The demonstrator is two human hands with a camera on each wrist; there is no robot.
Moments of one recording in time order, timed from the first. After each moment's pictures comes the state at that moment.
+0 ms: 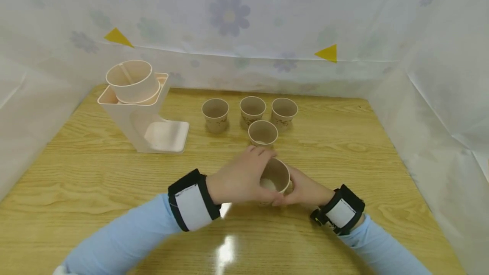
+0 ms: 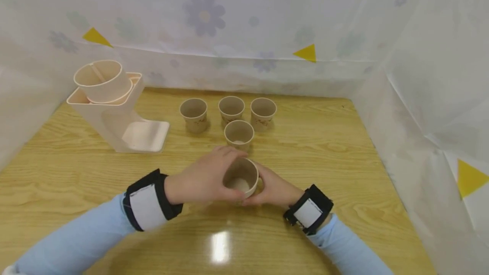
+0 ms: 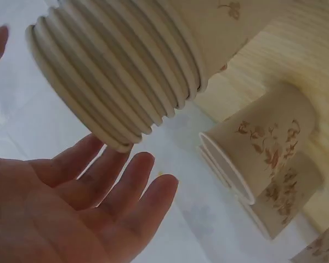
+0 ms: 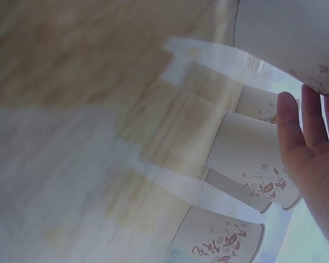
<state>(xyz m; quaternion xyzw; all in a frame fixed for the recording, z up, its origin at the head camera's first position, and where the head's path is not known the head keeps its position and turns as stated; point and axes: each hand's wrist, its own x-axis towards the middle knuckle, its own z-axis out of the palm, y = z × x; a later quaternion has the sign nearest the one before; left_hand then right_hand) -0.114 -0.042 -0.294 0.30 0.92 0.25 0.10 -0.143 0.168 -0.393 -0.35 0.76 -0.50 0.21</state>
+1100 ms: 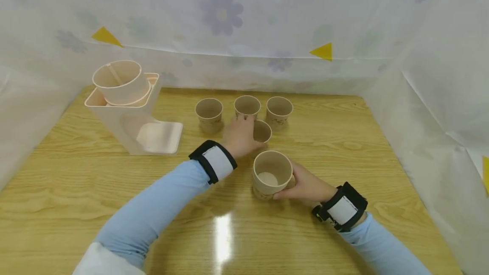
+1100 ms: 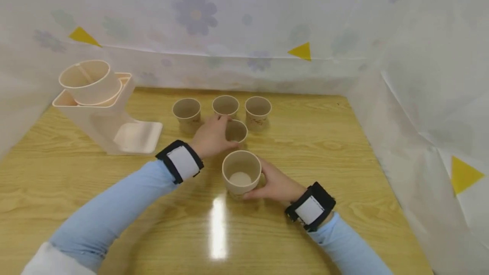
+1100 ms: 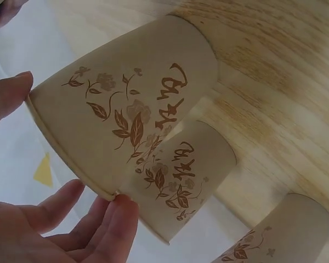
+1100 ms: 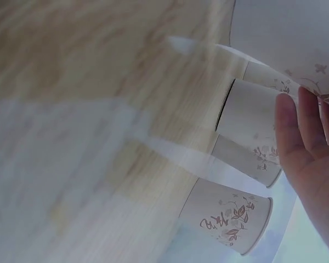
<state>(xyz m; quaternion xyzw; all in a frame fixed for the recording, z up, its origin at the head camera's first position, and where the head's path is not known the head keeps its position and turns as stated) -0.207 -0.026 -0.333 0.12 0.97 0.21 0.05 -0.149 0.180 -0.389 -0.33 0.79 -0.49 0.17</state>
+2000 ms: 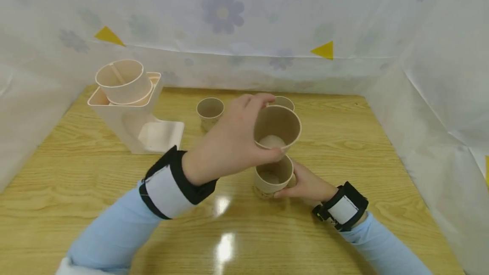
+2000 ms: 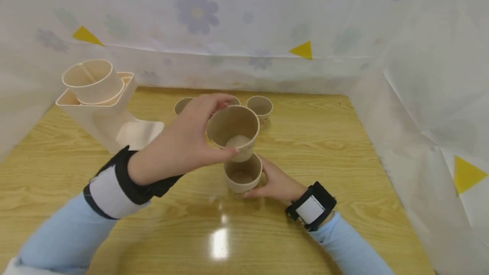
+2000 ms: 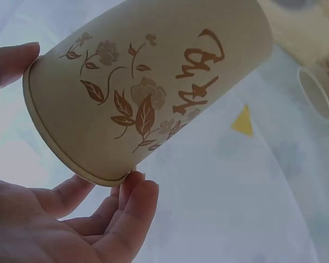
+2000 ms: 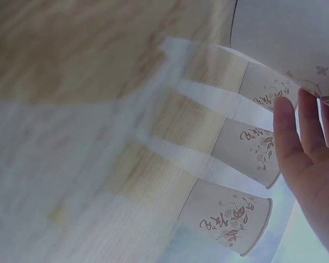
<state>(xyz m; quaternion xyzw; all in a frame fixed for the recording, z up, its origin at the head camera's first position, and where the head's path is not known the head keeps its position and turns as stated) -0.128 -0.049 -0.223 0.27 0.90 0.35 -0.03 -0.150 0.181 -0.389 -0.34 0.78 -0.50 0.18</state>
